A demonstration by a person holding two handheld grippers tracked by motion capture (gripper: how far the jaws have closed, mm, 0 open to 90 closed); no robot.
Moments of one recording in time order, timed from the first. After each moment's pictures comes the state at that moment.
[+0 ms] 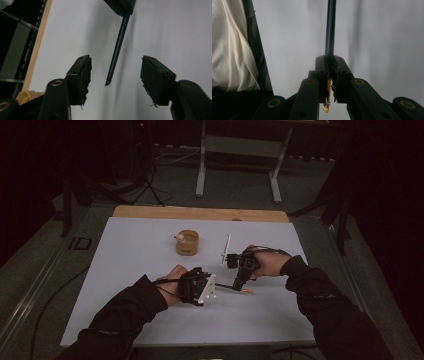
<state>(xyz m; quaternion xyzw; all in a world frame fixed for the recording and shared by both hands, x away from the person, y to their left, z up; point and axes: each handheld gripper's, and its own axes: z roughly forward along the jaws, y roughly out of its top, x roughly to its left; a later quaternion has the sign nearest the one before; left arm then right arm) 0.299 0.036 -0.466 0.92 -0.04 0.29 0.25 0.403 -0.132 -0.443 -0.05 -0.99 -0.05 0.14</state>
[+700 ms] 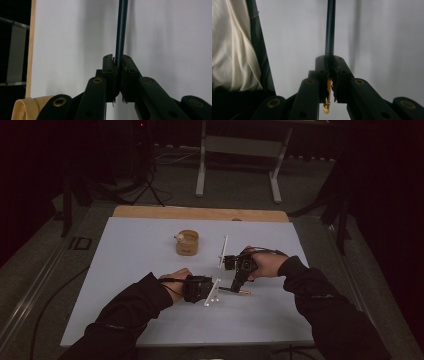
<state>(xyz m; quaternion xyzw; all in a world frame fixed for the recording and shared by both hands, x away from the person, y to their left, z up) 0.309 0.026 -0.487 0.93 -0.09 0.29 0.19 0.400 -0.125 -0.446 -0.05 -0.99 -0.04 0.15</state>
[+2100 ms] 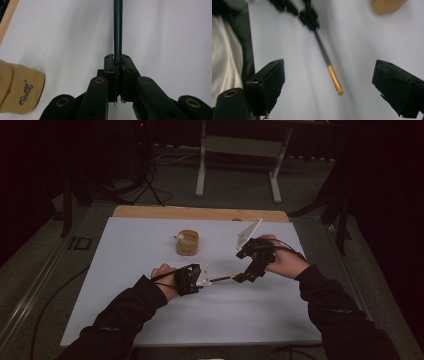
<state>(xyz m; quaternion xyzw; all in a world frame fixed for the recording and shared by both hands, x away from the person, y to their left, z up) 0.327 0.053 -0.476 0.94 0.08 0.18 0.26 0.385 -0.170 -0.379 -0.08 -0.96 -0.26 0.00</state>
